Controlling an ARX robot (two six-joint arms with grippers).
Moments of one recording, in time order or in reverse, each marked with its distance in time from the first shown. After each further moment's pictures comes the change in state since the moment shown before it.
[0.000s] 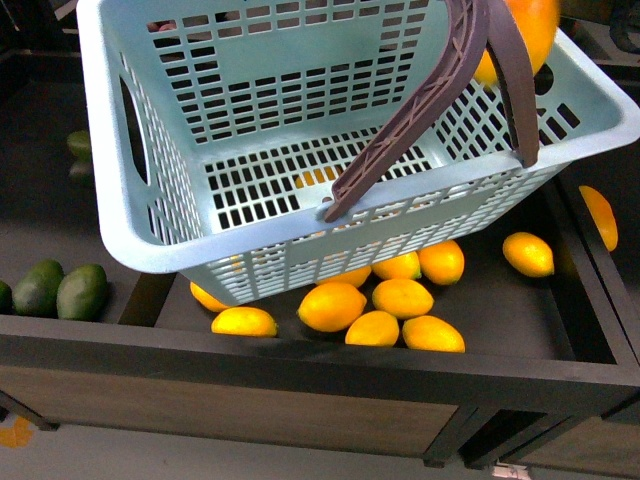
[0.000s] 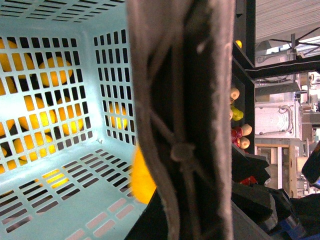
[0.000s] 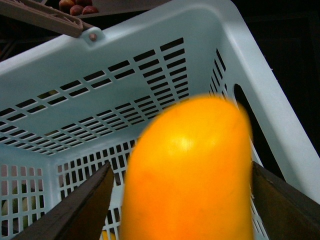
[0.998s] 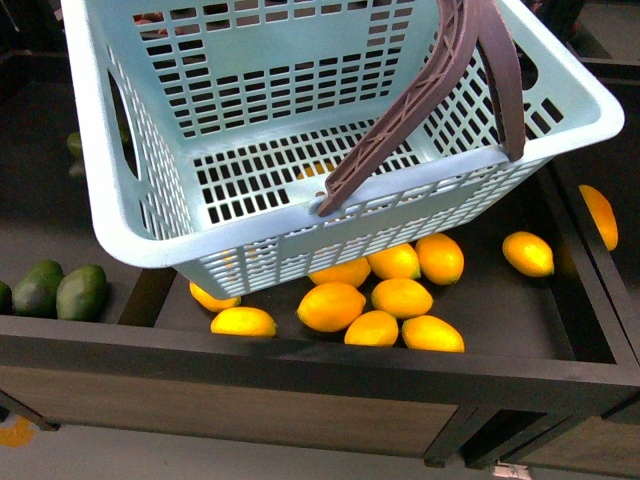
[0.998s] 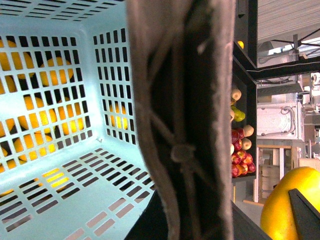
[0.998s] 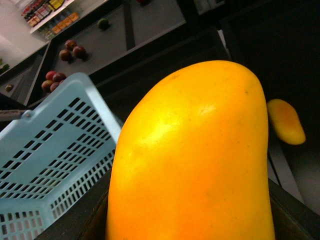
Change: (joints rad) left arm 0.003 0.000 0.000 0.000 -0.003 0.000; right arm -0.406 -0.385 -0.309 -0.005 -0.251 0.149
